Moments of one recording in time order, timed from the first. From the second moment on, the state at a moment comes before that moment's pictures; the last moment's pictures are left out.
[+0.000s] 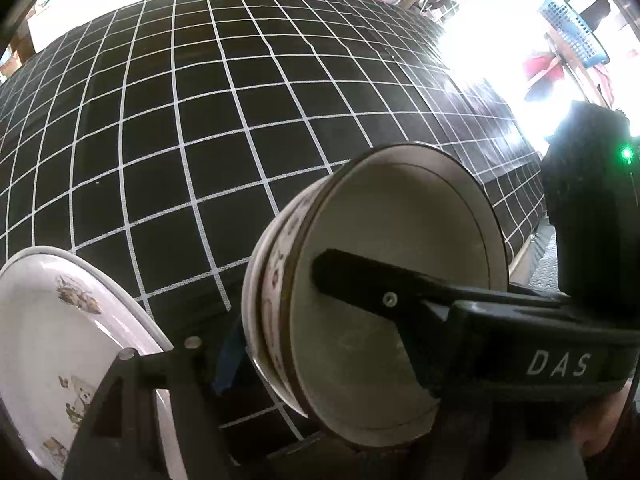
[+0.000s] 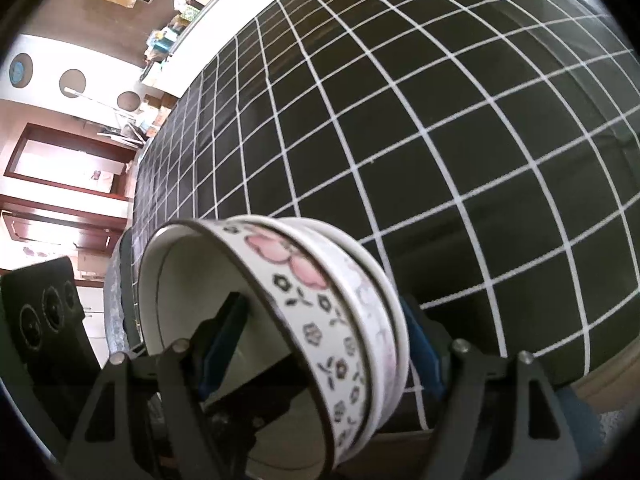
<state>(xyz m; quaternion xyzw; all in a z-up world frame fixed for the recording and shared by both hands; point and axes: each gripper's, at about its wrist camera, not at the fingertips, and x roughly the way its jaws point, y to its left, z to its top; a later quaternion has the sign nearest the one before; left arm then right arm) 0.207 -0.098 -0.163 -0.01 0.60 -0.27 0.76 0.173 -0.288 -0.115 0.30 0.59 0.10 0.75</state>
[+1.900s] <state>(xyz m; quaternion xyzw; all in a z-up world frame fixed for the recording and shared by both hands) 0.196 0.057 -0.092 -0.09 0.57 -0.15 0.80 0.216 -0.150 -0.056 0.26 0.61 0.16 0.73</state>
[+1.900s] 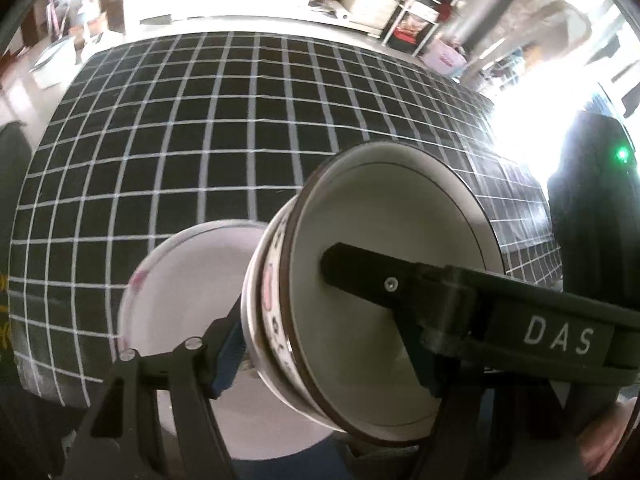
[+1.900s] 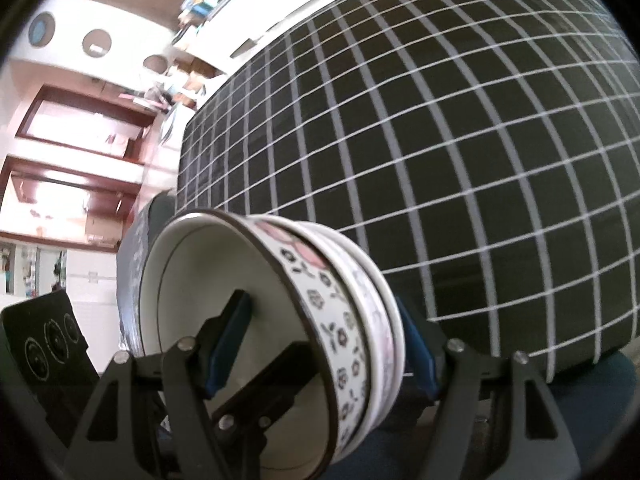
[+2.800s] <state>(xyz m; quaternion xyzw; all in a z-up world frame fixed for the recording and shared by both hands) 0.163 0.105 -0.134 -0.12 0.59 -0.13 0.79 0.218 -0.112 -0.096 0.24 0.64 0.16 0.71</state>
